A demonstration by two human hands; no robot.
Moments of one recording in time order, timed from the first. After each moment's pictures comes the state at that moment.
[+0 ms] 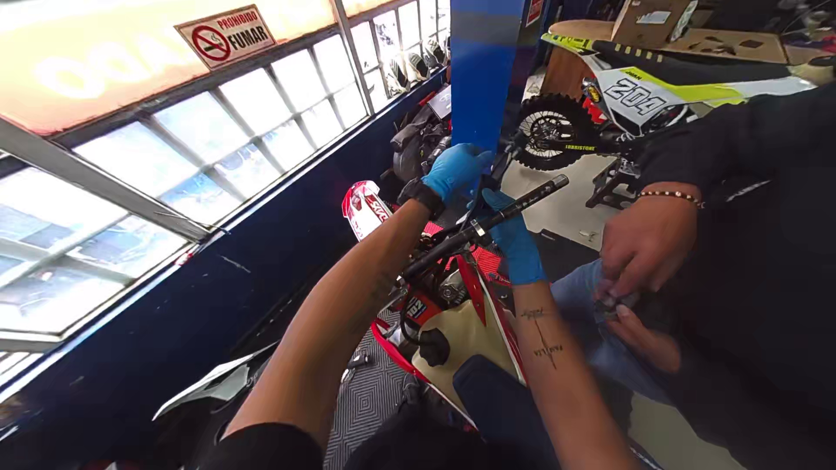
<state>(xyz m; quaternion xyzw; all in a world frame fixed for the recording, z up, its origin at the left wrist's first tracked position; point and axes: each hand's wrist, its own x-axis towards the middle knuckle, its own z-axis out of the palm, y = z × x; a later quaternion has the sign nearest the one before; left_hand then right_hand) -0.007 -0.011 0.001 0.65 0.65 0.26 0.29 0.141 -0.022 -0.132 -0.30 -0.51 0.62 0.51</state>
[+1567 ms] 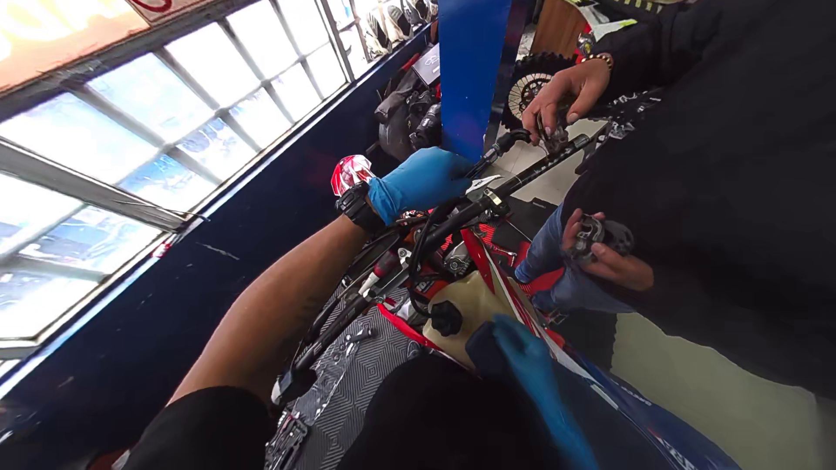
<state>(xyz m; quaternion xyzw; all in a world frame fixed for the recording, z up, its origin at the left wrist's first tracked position) -0.090 -0.073 -0.030 0.86 0.46 0.15 0.14 0.201 -0.298 -0.258 -0.55 -0.63 0.42 0.36</state>
